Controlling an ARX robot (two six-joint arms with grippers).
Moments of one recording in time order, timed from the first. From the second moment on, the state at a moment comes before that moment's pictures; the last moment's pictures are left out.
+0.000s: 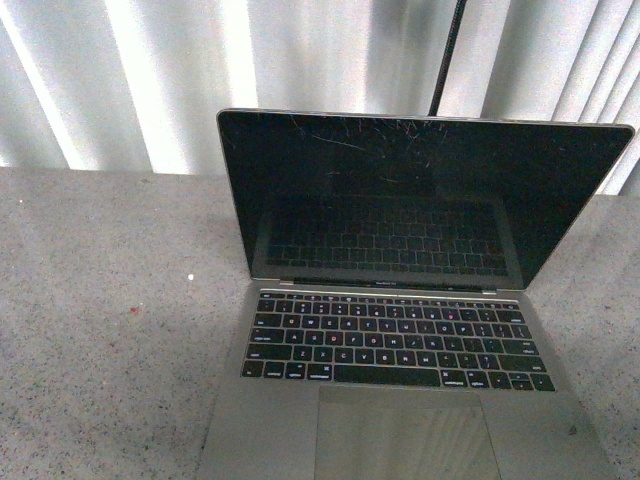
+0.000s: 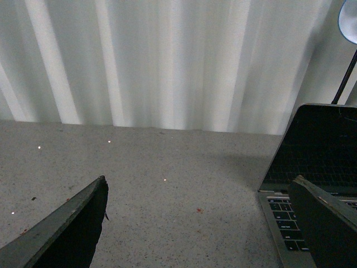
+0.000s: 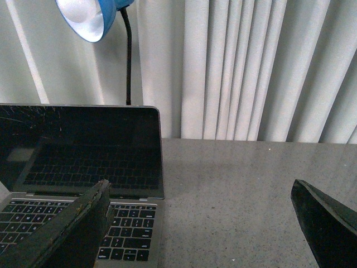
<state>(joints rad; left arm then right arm) 0.00 0.00 0.03 0.00 0.00 0.00 0.00 0.00 0.01 0.00 0.00 -0.01</state>
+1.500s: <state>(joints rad) -0.18 0.52 0.17 0.36 -0.33 -0.20 -0.08 0.56 0.22 0.06 -0.13 0.03</state>
